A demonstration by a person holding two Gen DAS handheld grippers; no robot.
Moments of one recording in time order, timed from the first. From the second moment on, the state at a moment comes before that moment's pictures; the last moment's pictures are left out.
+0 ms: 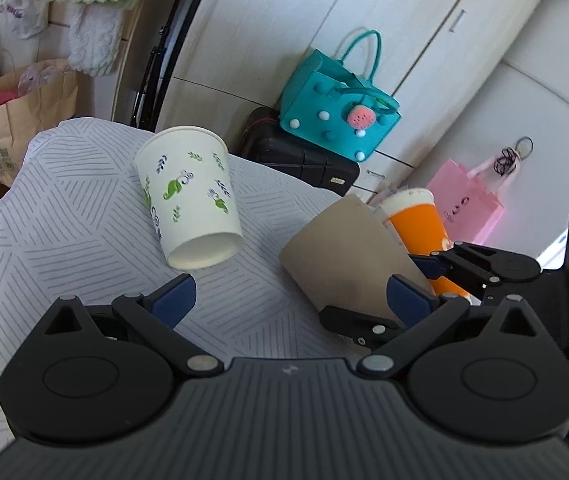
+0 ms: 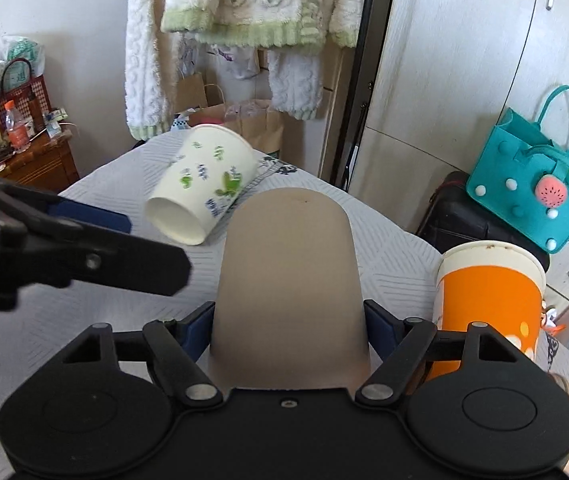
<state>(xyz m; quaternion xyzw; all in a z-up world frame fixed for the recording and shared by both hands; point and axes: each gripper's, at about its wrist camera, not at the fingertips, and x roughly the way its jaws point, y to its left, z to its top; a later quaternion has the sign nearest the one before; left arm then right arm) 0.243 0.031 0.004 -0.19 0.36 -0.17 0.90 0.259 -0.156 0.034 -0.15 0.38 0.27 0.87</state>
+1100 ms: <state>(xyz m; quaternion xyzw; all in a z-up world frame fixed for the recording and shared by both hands) 0.143 -0.063 0.015 -0.16 0.41 -0.29 0.85 0.119 -0.251 0.027 -0.06 0.40 0.22 0.89</state>
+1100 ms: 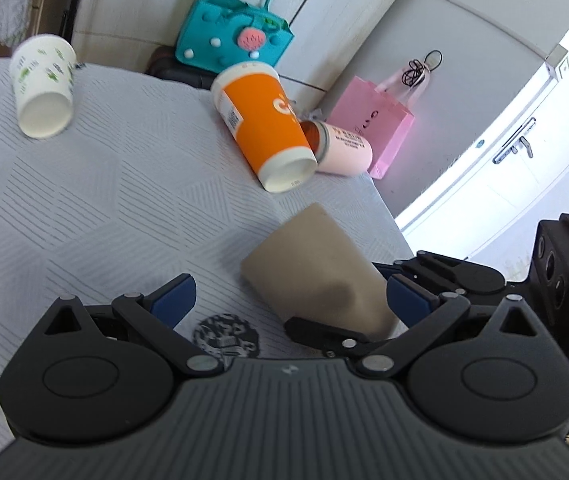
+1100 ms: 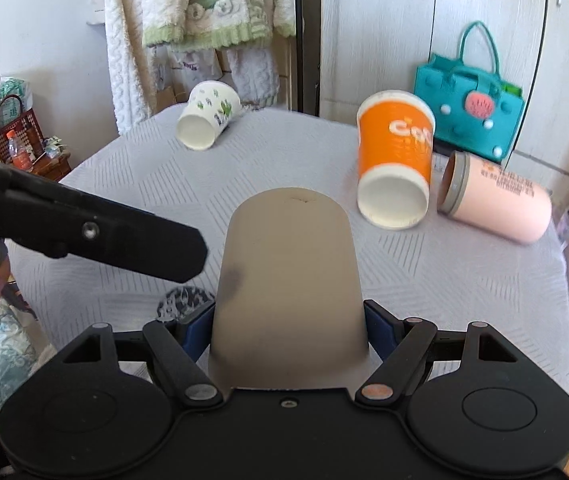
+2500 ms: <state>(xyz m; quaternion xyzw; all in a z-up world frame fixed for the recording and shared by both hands) 0.144 -0.074 -0.021 -0.27 0.39 -0.33 0.82 0.139 -0.254 0.042 -0.10 0.44 0.32 0.84</state>
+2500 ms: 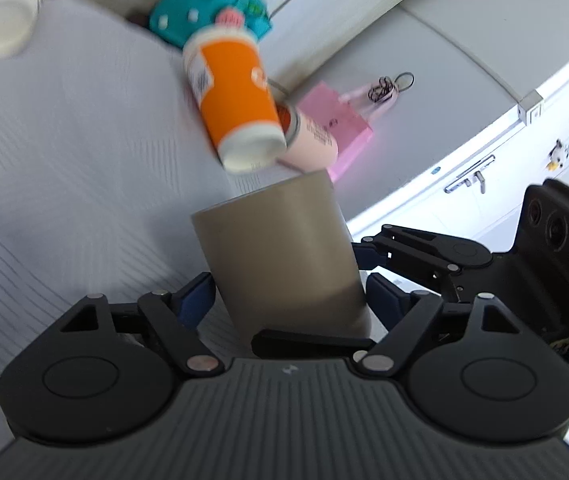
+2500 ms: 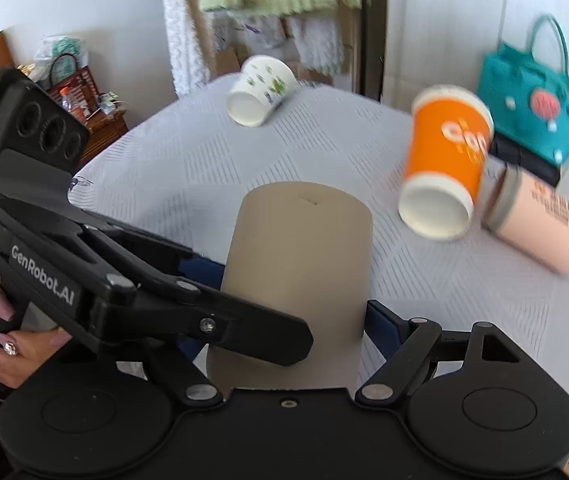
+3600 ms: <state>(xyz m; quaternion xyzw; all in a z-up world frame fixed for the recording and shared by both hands) 0.188 -0.038 0.029 -0.06 0.30 -0.28 0.91 0.186 -0.202 0.020 -0.06 0.22 0.35 0.91</state>
